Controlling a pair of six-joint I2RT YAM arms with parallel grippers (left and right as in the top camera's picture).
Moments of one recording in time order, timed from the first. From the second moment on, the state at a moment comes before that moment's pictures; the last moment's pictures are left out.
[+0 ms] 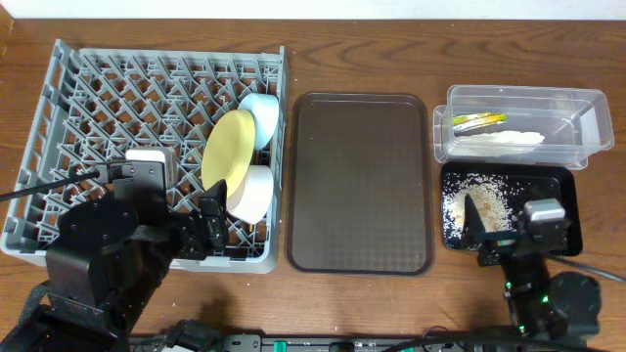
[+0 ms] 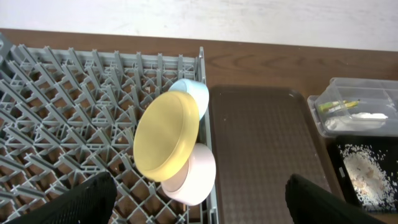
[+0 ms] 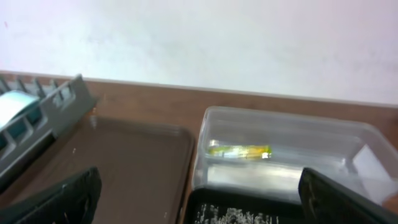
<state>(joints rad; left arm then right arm) -0.33 0.80 1.40 -1.16 -0.09 -0.25 0.06 0.21 0.43 -0.37 -0.06 0.00</state>
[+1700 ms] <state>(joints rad) -0.33 0.80 1.40 -1.16 -0.09 -0.25 0.06 0.01 0.01 -0.06 -0.11 0.00</state>
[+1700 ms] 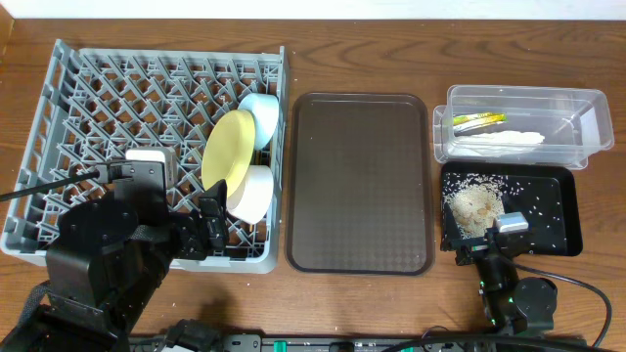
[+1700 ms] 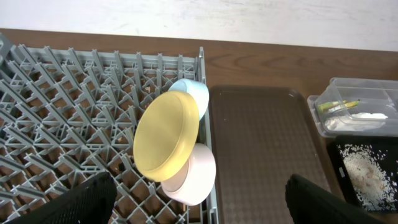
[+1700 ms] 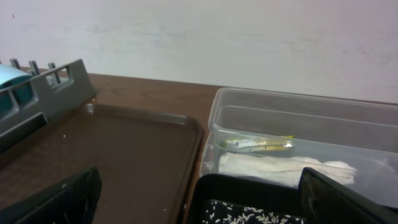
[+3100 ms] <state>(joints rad) -0.01 0.01 0.18 -0.18 -0.10 -0.25 0.06 0.01 0.01 -0.06 -0.10 0.00</state>
